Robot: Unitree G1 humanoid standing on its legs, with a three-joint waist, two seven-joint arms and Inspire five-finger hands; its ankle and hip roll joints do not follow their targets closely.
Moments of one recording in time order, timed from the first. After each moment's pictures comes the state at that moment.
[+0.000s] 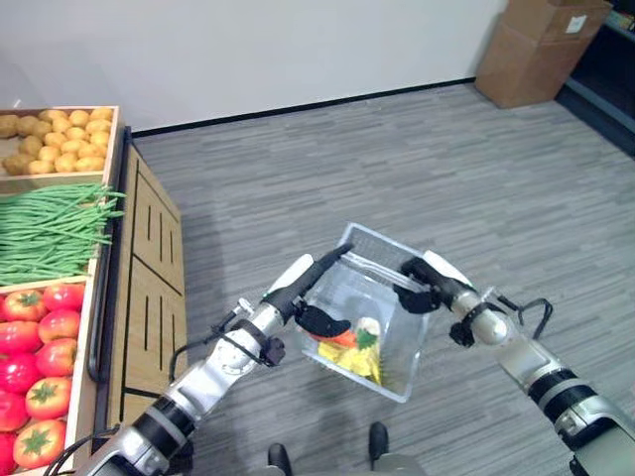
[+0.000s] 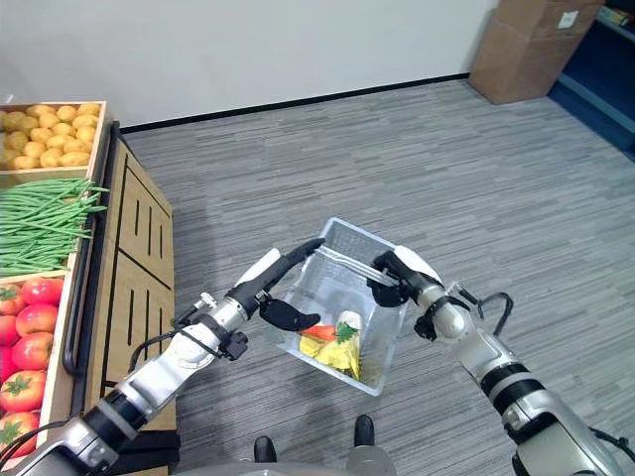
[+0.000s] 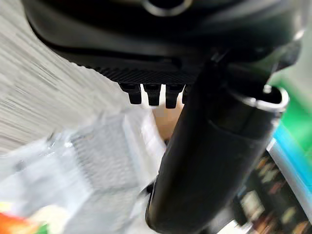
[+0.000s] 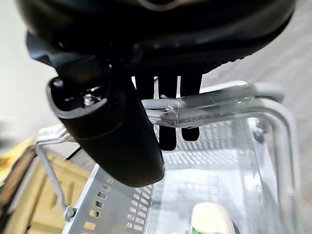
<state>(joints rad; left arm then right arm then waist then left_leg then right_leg) -0.13 0.56 -0.48 -0.02 -0.12 -0.19 0.01 -0.29 -0.68 0.45 0.57 -0.08 -0.09 -0.02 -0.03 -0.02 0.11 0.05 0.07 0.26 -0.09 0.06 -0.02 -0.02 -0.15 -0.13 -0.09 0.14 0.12</state>
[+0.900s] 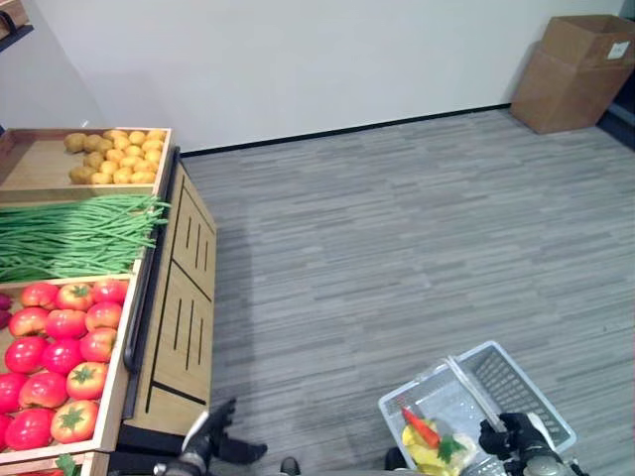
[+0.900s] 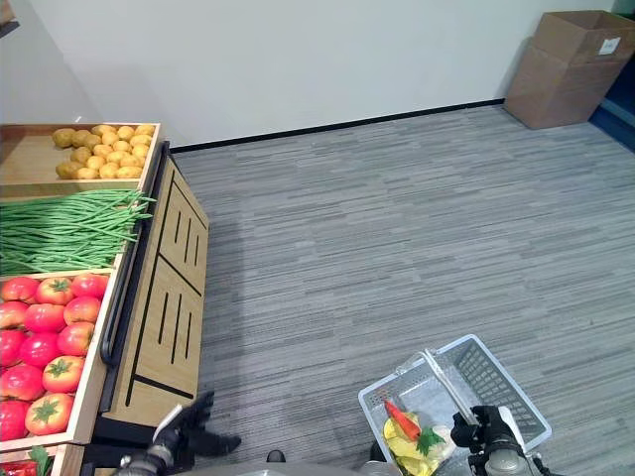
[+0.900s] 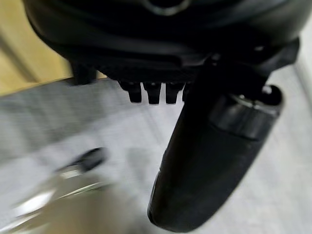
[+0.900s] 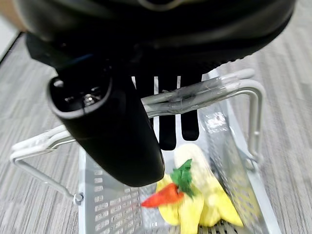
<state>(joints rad) 0.17 0.27 -0.19 1.02 -0.12 -0.13 0.01 0.05 -0.42 0.05 1.18 0.03 -0.10 -0.14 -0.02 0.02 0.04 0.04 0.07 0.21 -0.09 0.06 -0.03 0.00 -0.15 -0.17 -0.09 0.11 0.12</state>
